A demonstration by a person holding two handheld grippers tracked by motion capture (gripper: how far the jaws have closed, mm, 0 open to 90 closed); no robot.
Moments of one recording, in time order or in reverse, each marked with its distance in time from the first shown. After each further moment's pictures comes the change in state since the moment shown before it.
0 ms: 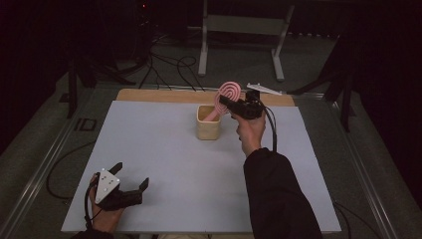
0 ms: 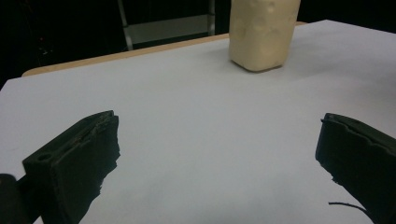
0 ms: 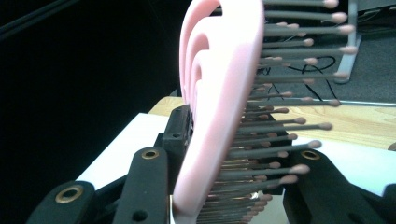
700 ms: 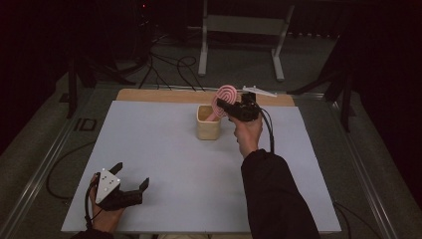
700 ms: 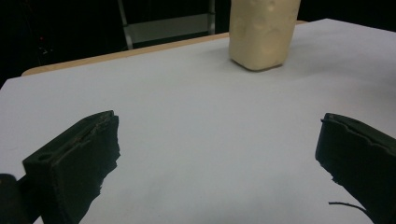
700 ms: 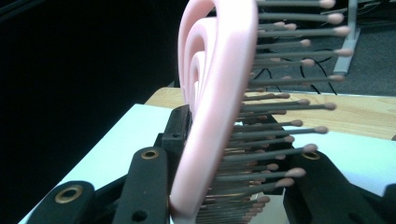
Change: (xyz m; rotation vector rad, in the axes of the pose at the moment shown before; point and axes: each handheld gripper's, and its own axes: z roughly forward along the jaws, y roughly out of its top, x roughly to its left) left arm 0.000 0.000 0.000 0.001 -0.002 0.000; right arm 0.001 -0.008 0.008 0.031 -0.015 -0.008
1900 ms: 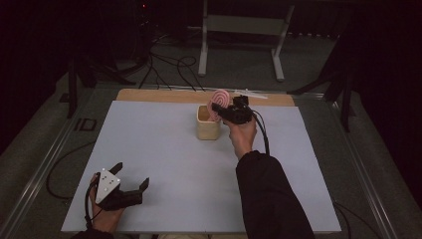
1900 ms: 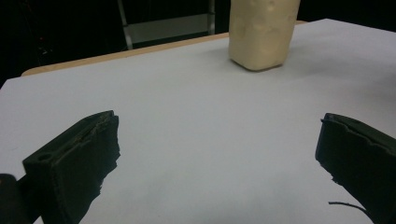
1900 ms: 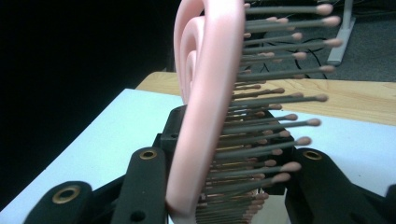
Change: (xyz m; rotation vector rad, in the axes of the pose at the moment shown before) left arm 0.000 0.000 0.000 -0.002 -0.001 0.000; right arm 0.006 -0.012 0.017 0.054 -0.034 -0.026
